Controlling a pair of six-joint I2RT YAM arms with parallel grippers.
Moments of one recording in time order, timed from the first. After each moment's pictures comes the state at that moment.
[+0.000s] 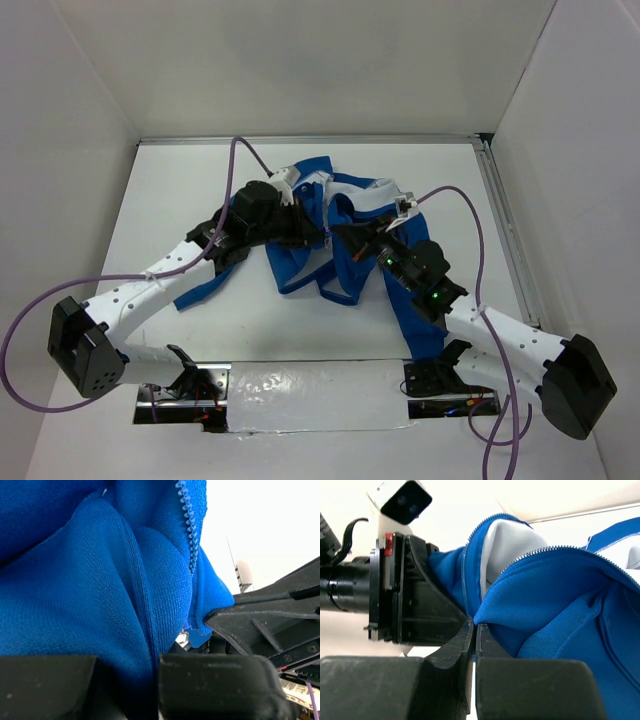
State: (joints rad) left arm -0.69 1.31 1.14 -0.30 0.19 -0.72; right arm 0.70 0.96 0.48 0.64 -0.02 0.65
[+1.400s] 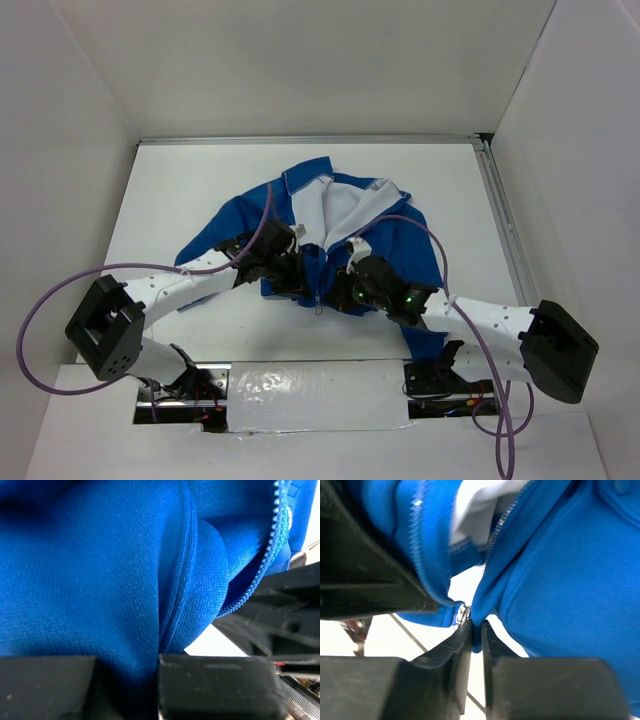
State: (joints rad) left arm -0.73 1.43 0.93 -0.47 0.29 -0.77; right arm 0.88 1.15 0.49 0.11 -0.04 0.68
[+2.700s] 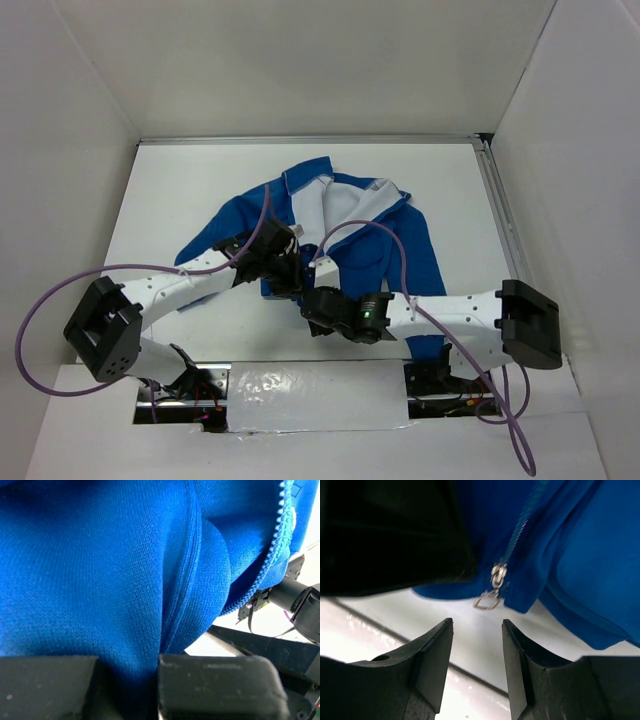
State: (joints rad) left arm -0.73 1.41 0.94 -0.52 0.29 -0.80; right arm 1.30 1.37 0.82 -0.37 0.44 0.78
